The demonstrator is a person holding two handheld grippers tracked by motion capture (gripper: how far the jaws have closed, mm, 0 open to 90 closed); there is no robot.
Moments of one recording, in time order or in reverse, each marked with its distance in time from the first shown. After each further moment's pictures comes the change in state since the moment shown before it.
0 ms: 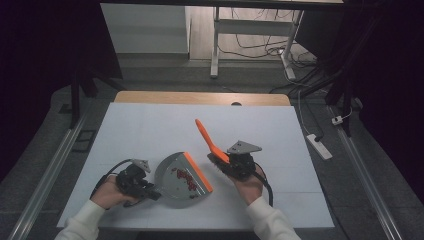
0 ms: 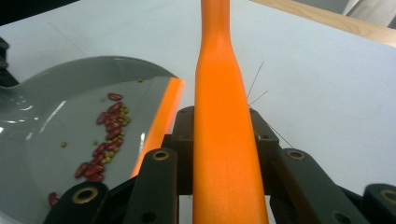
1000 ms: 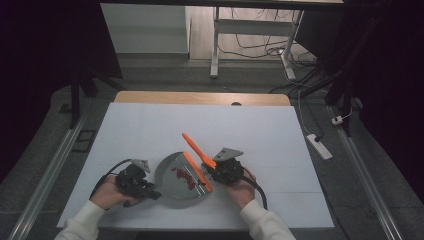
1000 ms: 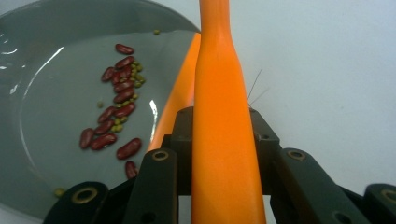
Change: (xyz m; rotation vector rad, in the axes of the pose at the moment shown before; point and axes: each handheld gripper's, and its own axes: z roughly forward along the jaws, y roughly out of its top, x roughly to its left) left arm -0.004 0.001 -0.001 0.001 0.015 -0.003; right arm 0.028 -0.011 0.030 0.144 0.018 -0.115
